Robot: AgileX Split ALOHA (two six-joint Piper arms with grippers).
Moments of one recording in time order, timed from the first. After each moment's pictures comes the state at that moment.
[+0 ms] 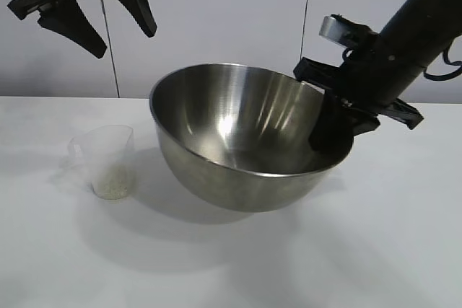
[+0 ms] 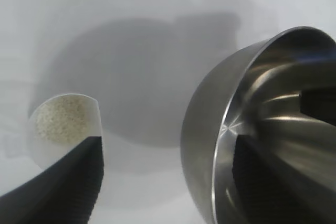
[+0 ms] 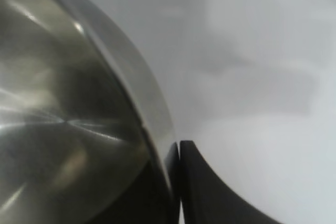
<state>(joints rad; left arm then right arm) -0.31 1.85 -1.61 -0.41 1.05 -0.02 0.25 1.94 -1.22 0.52 0.70 -0.24</state>
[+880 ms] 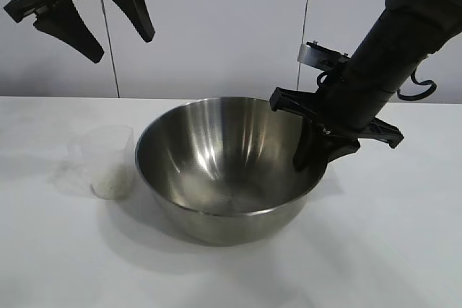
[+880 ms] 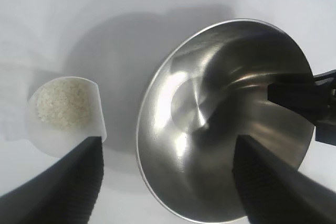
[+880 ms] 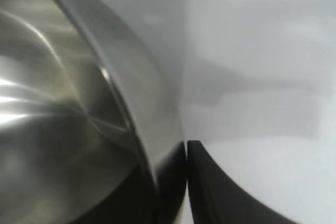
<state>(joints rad) -0.31 1.85 -1.61 -0.41 1.09 -0.02 0.25 1.95 -1.22 0.51 0.68 -0.18</state>
